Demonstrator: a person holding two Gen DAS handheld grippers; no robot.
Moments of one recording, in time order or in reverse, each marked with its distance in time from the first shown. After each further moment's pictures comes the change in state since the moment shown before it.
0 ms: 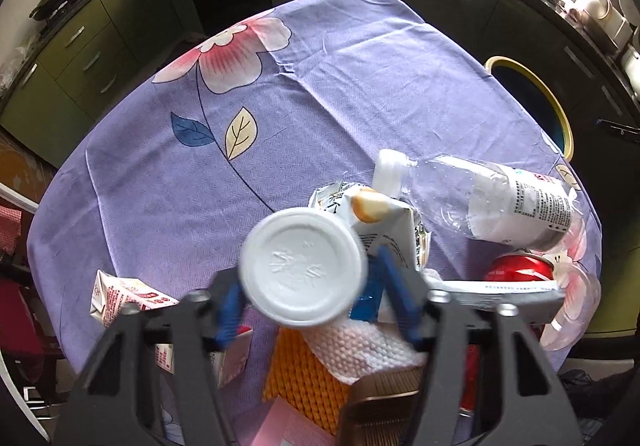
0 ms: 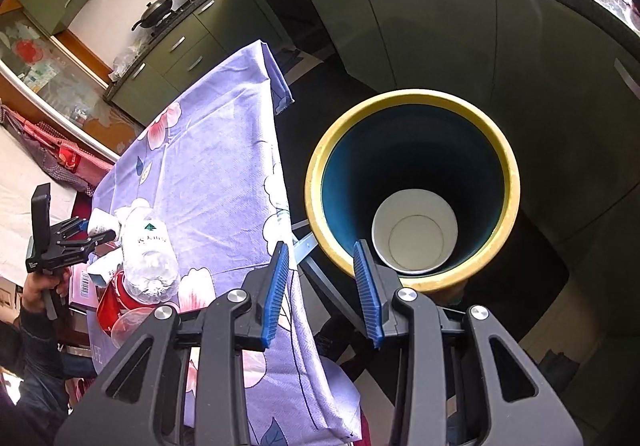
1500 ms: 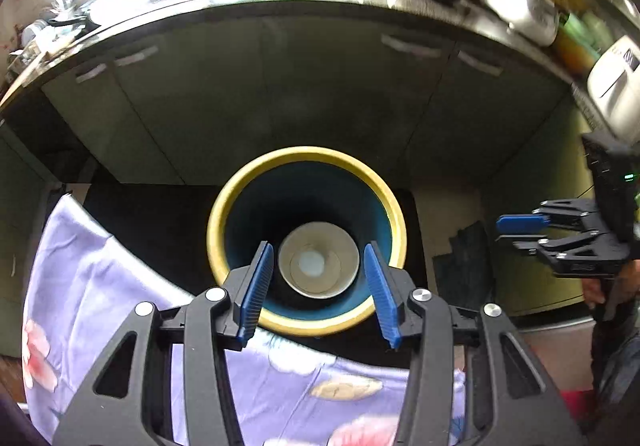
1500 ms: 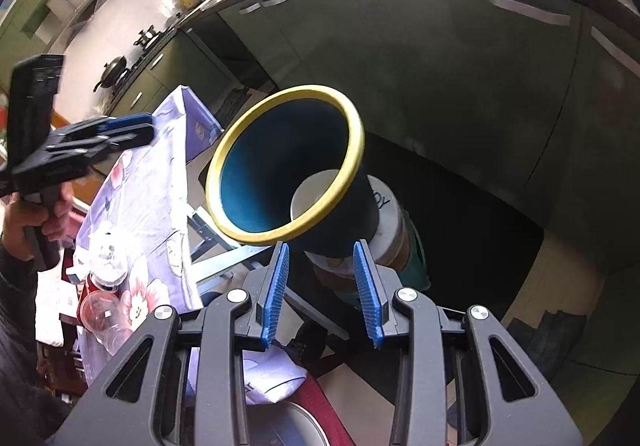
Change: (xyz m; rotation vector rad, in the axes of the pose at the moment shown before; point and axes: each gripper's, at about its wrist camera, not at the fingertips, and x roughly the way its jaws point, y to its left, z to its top) left arm -0.005 -0.313 0.164 0.473 -0.140 -0.299; right arm -0.057 -0.125 -0.077 0.188 -0.123 -0.056
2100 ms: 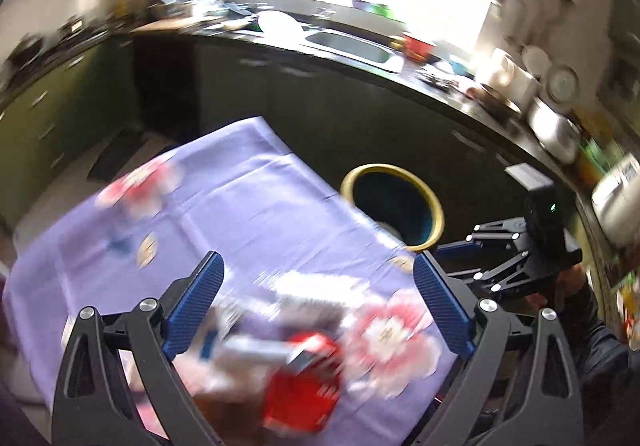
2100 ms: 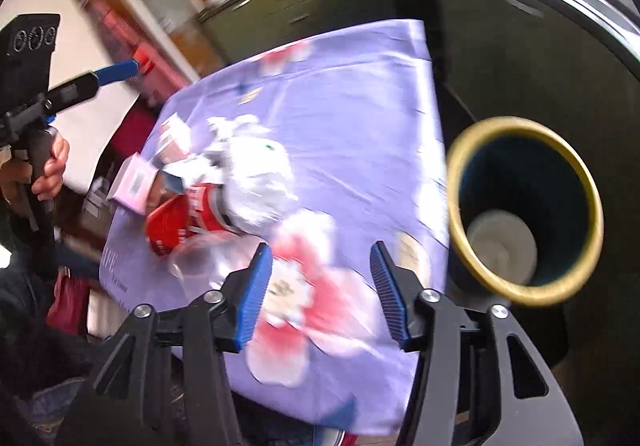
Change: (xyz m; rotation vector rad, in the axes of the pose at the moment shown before) left arm -0.213 0.081 -0.210 -0.415 -0.280 0.136; right arm 0.062 0.252 -0.016 -0.615 0.211 0.238
